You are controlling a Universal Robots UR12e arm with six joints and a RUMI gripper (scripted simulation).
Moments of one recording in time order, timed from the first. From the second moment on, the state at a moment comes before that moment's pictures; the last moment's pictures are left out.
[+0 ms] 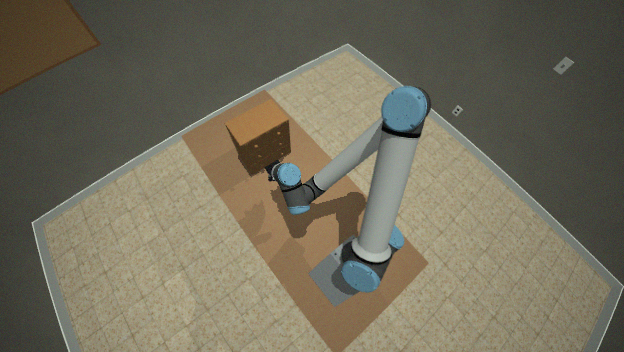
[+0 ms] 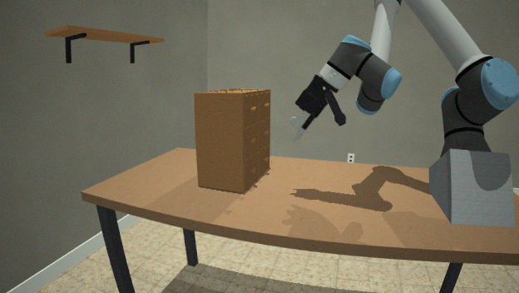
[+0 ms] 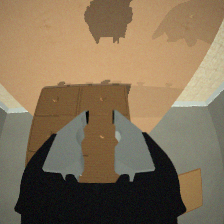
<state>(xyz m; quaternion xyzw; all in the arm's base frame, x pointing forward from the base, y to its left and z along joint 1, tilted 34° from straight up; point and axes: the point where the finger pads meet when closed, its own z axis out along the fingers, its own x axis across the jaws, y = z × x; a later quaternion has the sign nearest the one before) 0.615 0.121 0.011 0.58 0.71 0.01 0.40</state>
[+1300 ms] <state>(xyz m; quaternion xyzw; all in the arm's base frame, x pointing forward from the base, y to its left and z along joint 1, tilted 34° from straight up) 0.570 0.148 0.051 0.67 0.69 -0.18 0.23</state>
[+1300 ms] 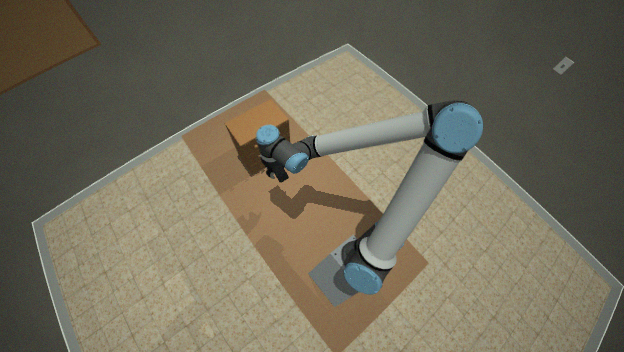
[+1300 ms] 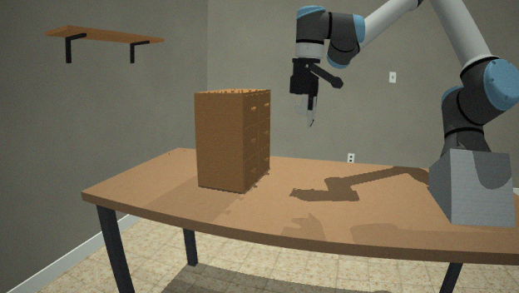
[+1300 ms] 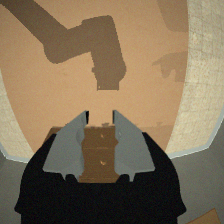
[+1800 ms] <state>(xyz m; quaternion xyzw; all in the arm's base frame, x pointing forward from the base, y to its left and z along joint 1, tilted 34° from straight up) 0.567 0.150 0.054 0.67 0.68 -0.19 0.22</state>
